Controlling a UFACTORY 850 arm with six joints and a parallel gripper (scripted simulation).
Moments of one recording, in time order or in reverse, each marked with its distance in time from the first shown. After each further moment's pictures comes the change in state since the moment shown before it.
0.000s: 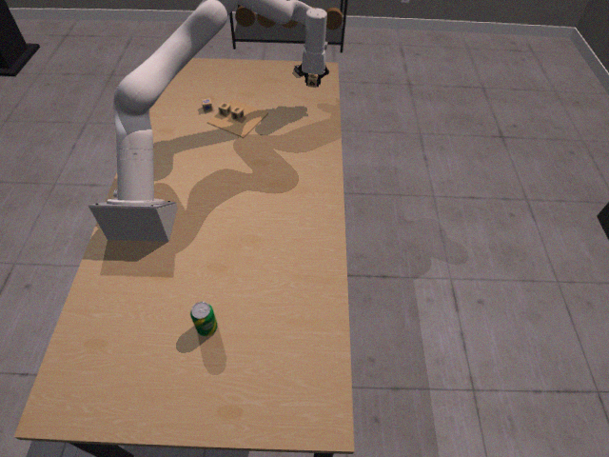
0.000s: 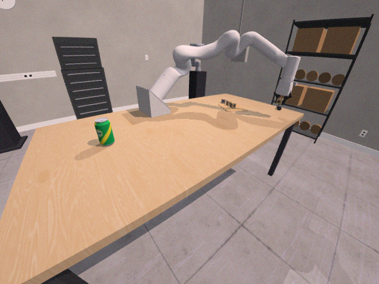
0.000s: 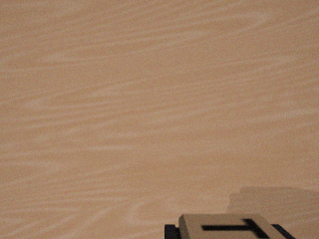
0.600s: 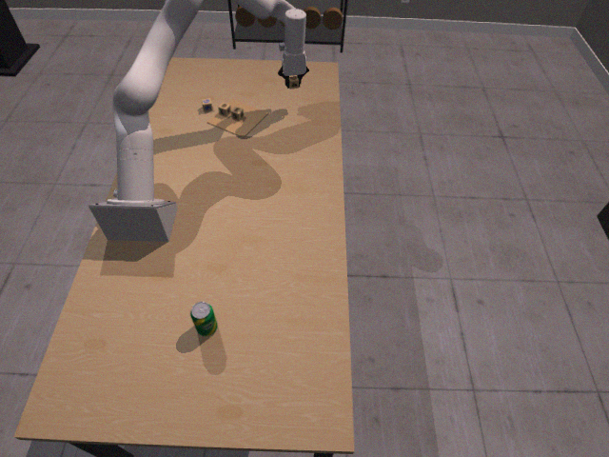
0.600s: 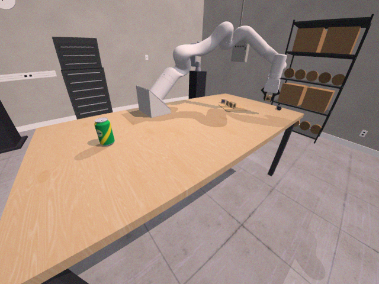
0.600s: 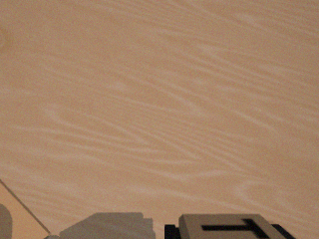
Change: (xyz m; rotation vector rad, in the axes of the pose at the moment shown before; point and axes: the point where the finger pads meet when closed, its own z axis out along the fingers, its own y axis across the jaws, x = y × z) arm -0.040 -0.083 -0.006 0.021 0.004 -0.481
